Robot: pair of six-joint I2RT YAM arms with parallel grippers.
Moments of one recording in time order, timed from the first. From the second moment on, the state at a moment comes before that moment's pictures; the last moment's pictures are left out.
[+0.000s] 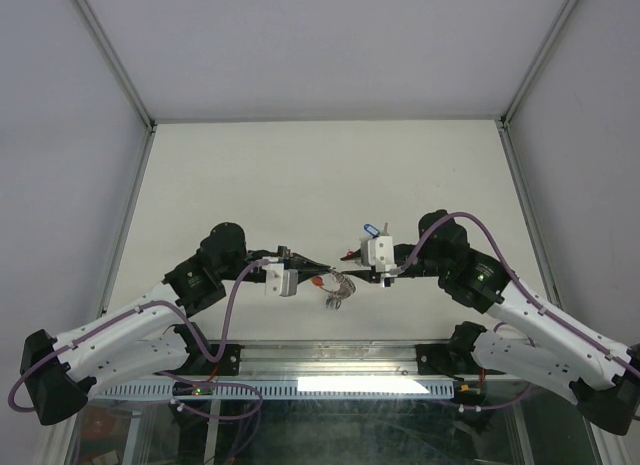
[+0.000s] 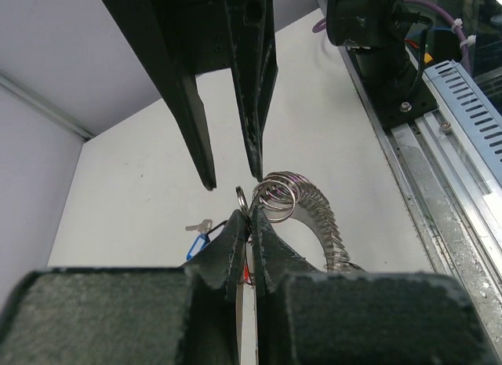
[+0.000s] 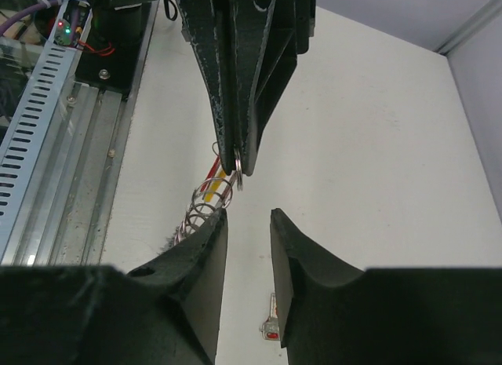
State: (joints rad) left arm -0.88 0.85 0.63 0.10 0.71 0.60; right arm 0.87 0.79 0.78 -0.29 -0.62 -0.58
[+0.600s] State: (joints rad) left arm -0.88 0.86 0.63 0.10 0.74 0.61; right arm 0.89 0.85 0.78 -0.25 -0.67 -0.57
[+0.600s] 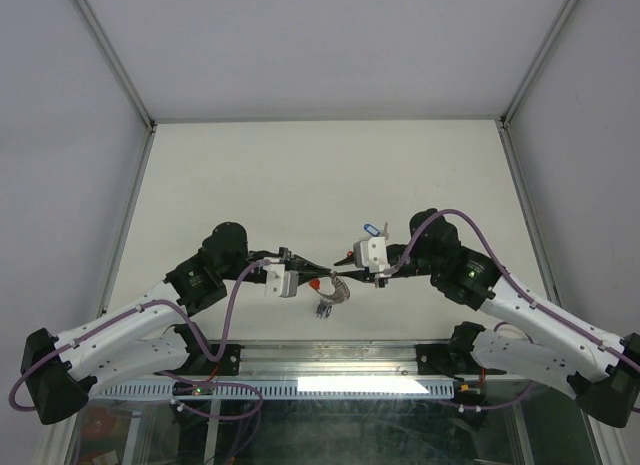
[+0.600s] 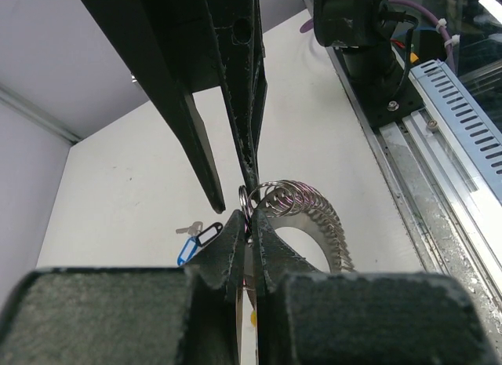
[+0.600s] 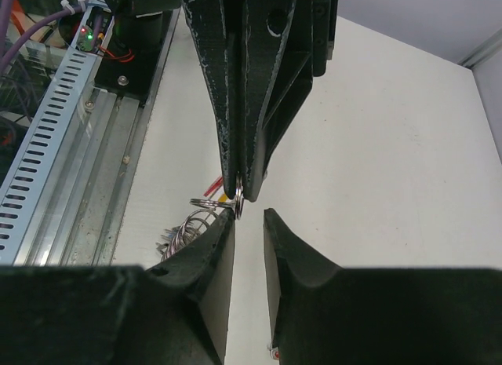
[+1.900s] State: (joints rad) left arm -0.88 0.88 0.64 0.10 0.74 0.62; right arm 0.91 0.85 0.84 -0.33 -0.61 -0.62
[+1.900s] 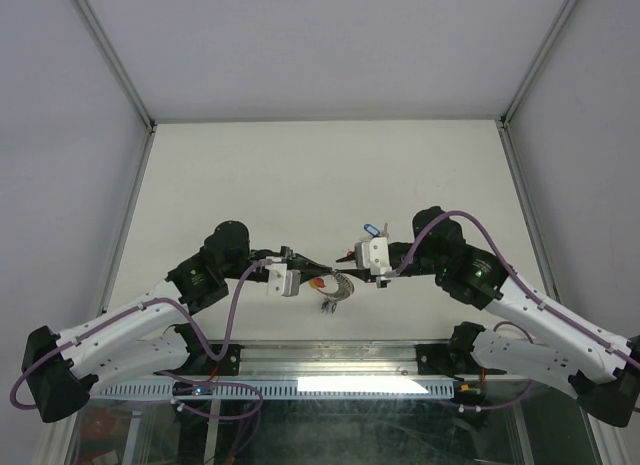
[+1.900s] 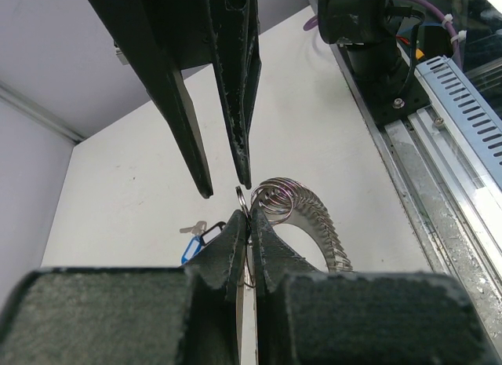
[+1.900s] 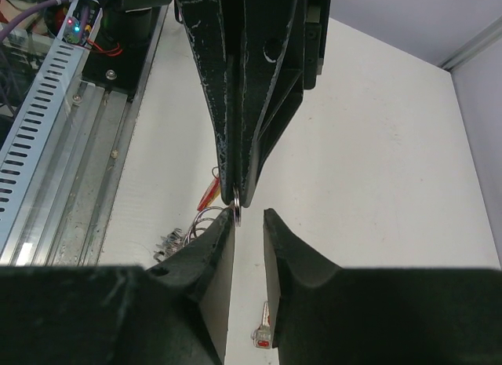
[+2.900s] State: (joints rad) left arm -0.88 0.79 0.62 0.13 0.66 0.52; right arm 0.91 0.84 0.80 -0.31 -0.53 -0.54
